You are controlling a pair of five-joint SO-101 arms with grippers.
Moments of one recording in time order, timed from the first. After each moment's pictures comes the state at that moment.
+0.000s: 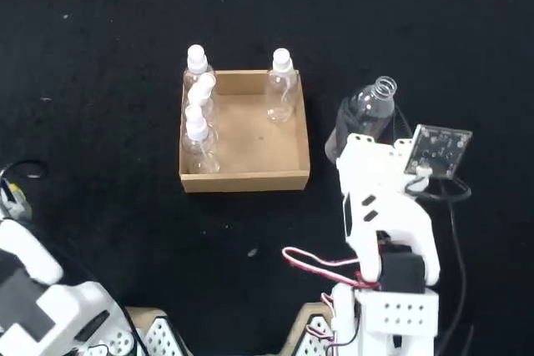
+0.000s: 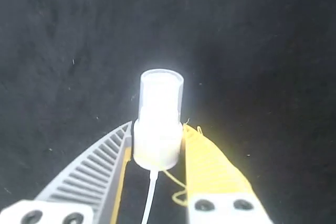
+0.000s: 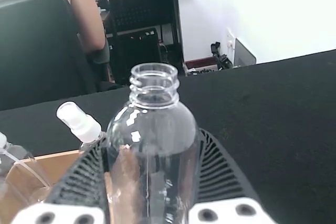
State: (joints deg) left arm -55.2 -11.4 25.1 72.0 -17.1; right arm 3.7 -84.3 72.0 33.6 -9.0
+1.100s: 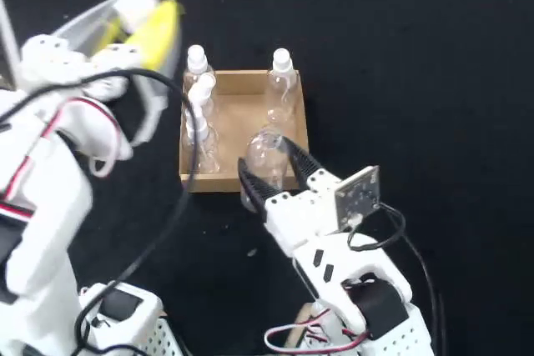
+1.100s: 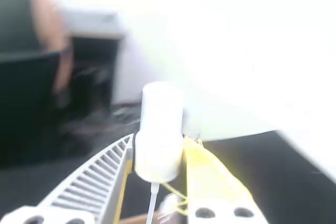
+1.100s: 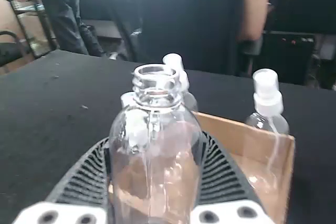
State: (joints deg) left arm 13.5 -37.1 -27.7 73.1 5.6; right arm -30.9 -103.1 80.0 42.0 -6.5
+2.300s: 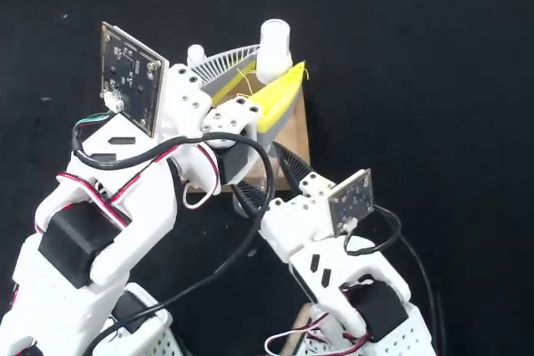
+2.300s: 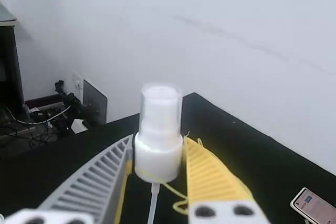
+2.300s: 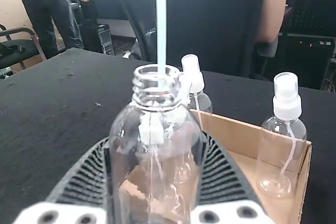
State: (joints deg) left arm 33.7 -47.9 5.3 51.6 5.6; right arm -33.0 -103.1 80.0 42.0 -6.3
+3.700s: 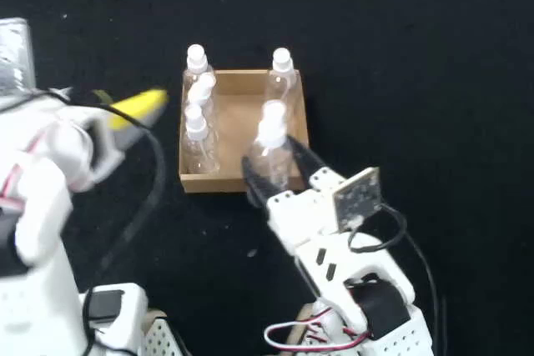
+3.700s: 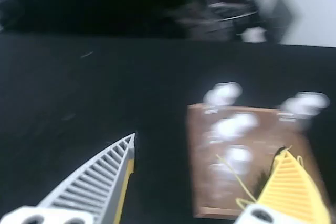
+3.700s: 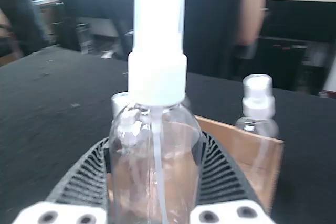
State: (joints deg) left arm -10.4 -48.6 -2.2 87.2 -1.6; right arm -26.6 -103.1 80.0 42.0 -3.6
